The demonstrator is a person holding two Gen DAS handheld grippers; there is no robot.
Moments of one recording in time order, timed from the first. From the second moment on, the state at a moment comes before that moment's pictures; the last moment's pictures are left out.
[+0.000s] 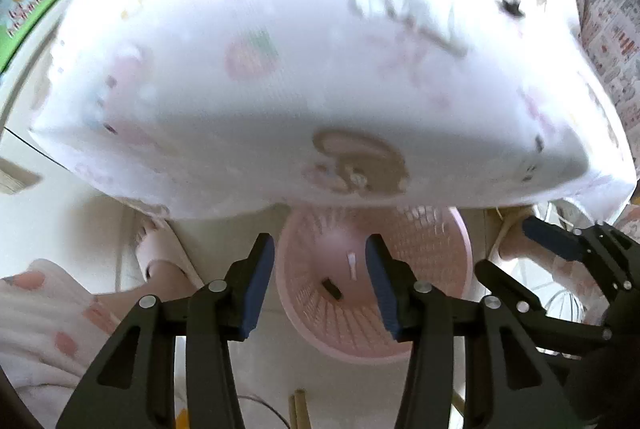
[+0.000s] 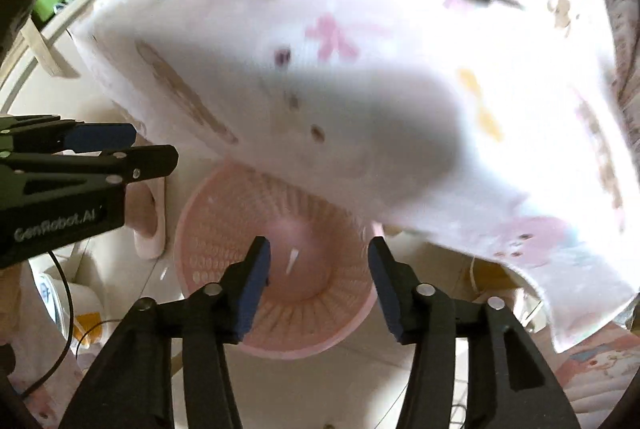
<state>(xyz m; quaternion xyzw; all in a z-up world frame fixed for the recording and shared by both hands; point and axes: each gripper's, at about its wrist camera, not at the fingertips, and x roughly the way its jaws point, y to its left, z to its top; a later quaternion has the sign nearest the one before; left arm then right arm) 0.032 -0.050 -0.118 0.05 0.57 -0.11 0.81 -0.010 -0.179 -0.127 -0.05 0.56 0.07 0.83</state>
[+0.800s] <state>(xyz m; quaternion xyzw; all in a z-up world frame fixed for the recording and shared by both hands) 0.013 -0.048 -0.029 0.07 0.39 -0.10 0.91 -0.037 -0.204 -0.021 -0.02 0.38 0.04 0.93</state>
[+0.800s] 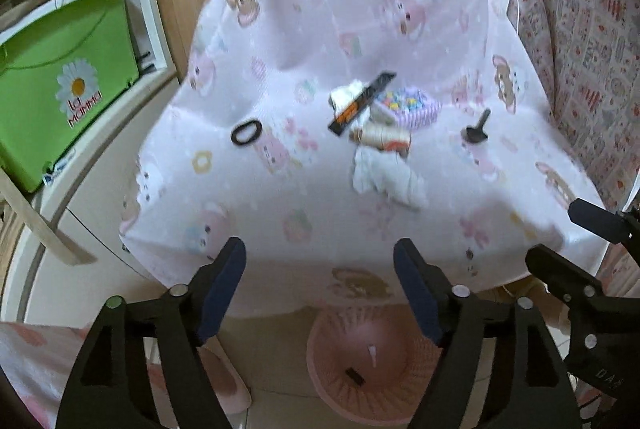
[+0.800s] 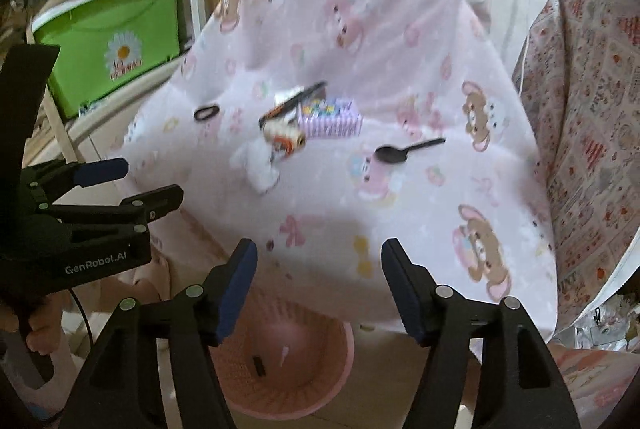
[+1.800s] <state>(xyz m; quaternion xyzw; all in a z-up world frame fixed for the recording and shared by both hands) 0.105 -0.025 -0.002 0.03 0.37 -0.06 0.93 0.041 -0.272 0.015 -0.02 0.32 -0.04 0.95</state>
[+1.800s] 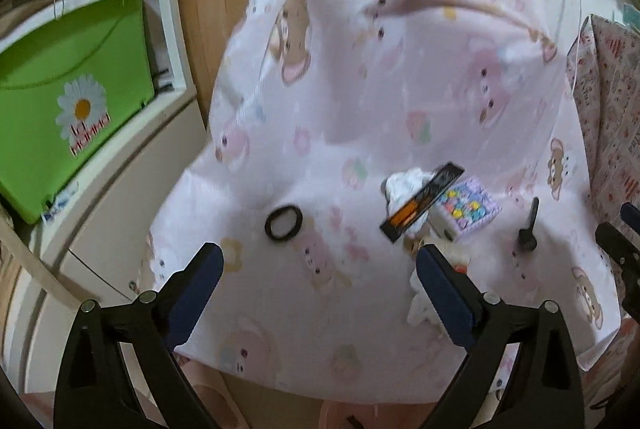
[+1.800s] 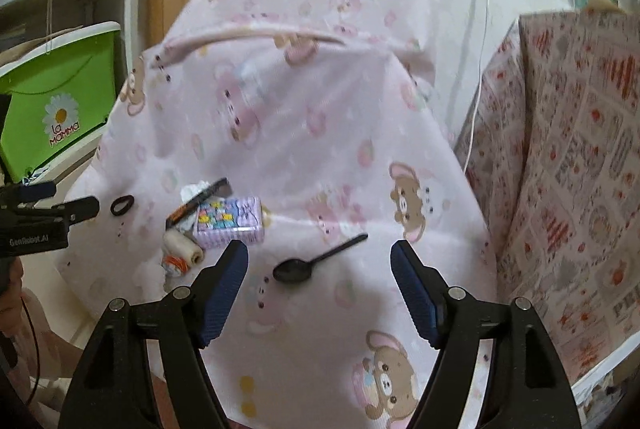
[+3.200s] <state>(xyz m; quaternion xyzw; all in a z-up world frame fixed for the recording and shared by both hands) 0.098 -0.091 -0.048 0.03 0.47 -0.19 0.86 0.063 -0.265 -0.021 -0.01 0.37 -0.02 0.93</state>
